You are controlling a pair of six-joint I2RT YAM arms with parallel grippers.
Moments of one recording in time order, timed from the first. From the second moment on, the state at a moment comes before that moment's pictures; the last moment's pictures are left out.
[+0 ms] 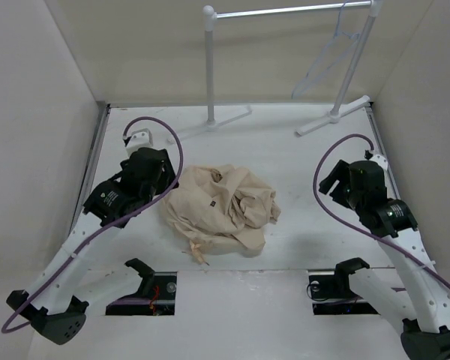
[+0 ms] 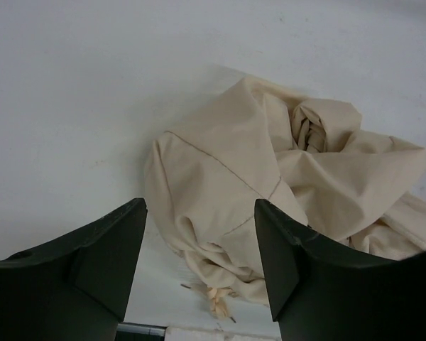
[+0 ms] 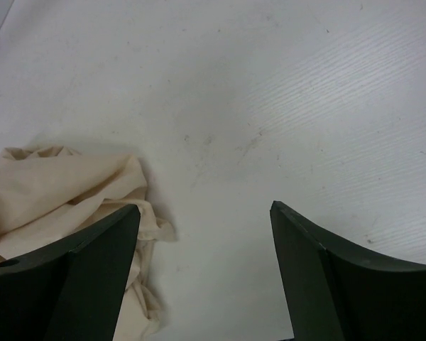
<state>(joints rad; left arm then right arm) -0.58 0.92 1.20 -0.99 -0.50 -0.63 0.27 0.77 0.91 -0.82 0.27 0.68</state>
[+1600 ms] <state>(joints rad) -0.65 1.23 1.41 -0.56 -0.31 -0.58 0.79 1.12 0.65 -0.49 -0.05 0.89</state>
